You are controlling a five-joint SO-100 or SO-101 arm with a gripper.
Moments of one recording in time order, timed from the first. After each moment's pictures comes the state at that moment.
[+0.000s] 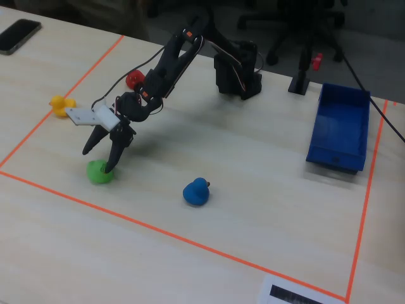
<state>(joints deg) 32.7 54.6 88.5 -16.9 -86.0</state>
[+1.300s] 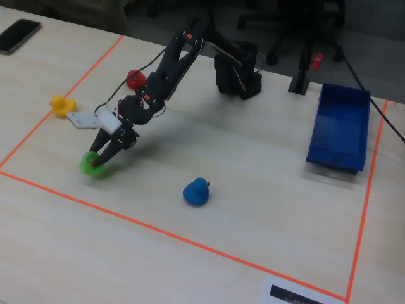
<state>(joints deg) 31.2 55.7 90.4 -15.9 -81.6</state>
